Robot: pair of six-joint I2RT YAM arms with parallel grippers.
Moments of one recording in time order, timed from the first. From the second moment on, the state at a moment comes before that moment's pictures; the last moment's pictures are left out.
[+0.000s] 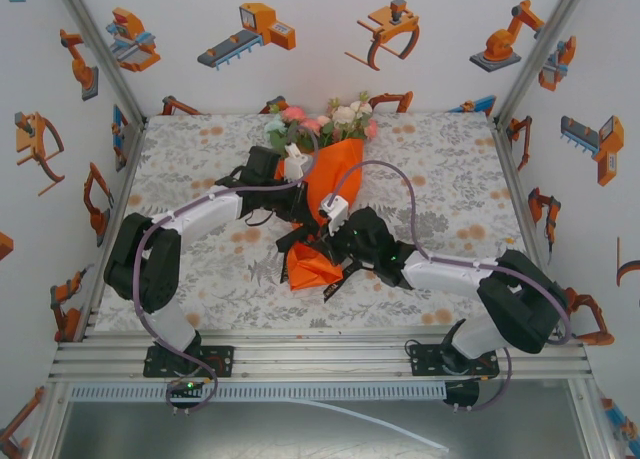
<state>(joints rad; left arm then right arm) -0.56 1.72 1.17 -0.26 0.54 -0.08 0.84 1.45 0.64 0.39 -0.19 0.11</state>
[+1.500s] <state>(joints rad) -0.54 1.59 0.93 0.13 0.53 -0.55 0.77 1.67 0.82 0.43 -0.09 0.21</state>
